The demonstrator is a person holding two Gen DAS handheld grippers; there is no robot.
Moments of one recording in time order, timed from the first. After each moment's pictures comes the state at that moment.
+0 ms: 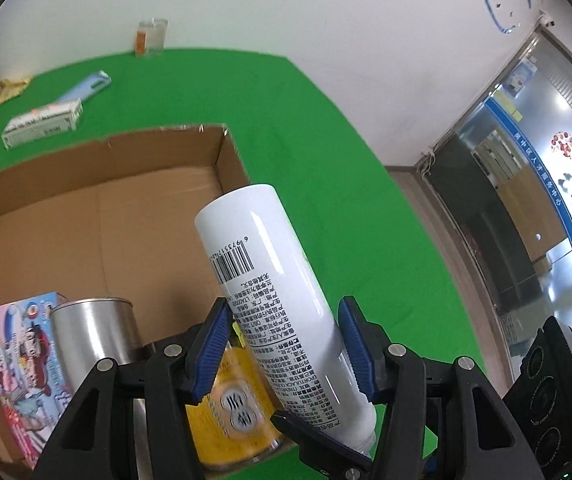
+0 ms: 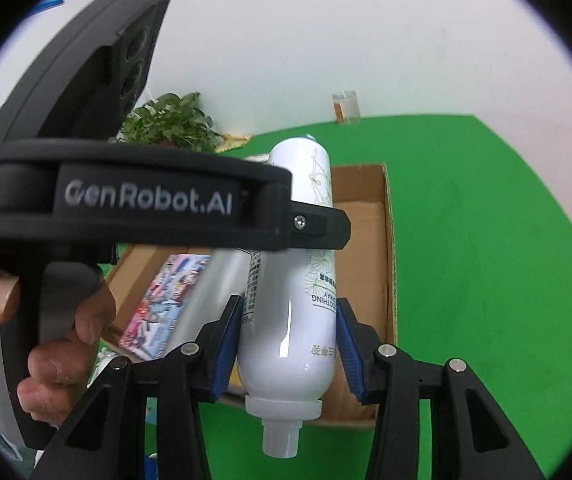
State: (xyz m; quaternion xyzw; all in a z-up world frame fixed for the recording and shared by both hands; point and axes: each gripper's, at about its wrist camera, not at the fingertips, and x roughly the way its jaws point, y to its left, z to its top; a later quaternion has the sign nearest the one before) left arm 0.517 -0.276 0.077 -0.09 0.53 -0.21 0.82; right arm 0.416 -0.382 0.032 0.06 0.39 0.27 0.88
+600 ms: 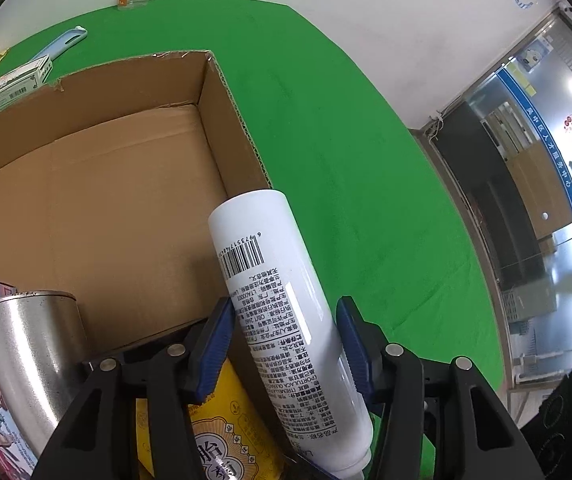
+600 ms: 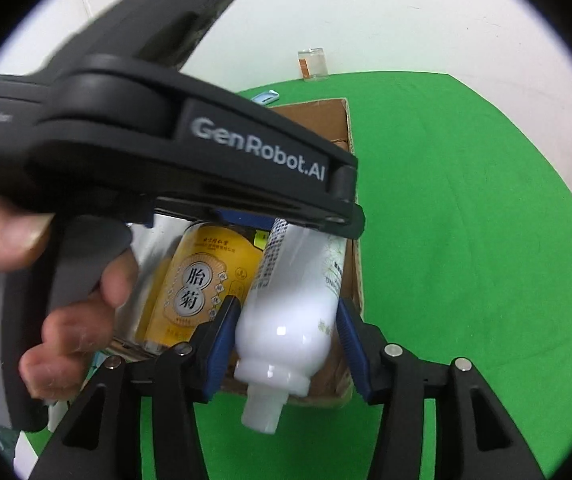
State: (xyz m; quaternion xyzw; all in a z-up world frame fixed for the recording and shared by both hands) left arm 0.553 -0.295 0.007 -0.08 0.58 -0.21 0.78; right arm 0.407 -0.378 -0.008 0.04 0.43 0.23 0.87
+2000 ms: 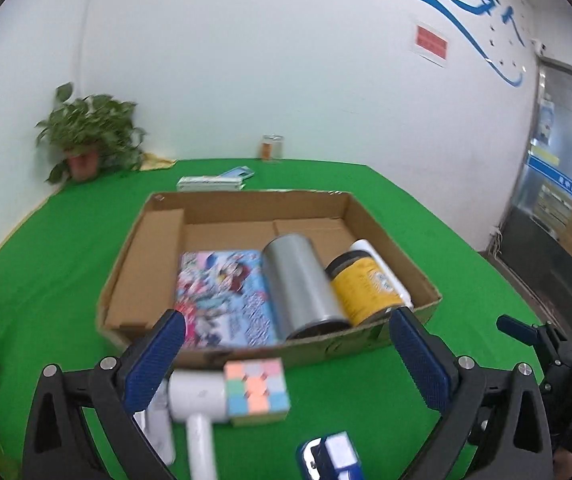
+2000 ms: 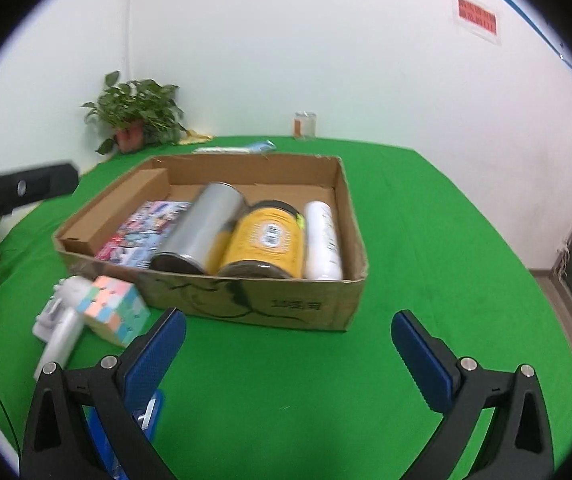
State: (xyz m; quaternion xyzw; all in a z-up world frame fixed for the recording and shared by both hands) left arm 0.201 -0.128 0.088 -0.05 0.30 -0.04 0.95; right arm 0.249 -0.350 0.020 -0.05 0.31 0.16 0.94
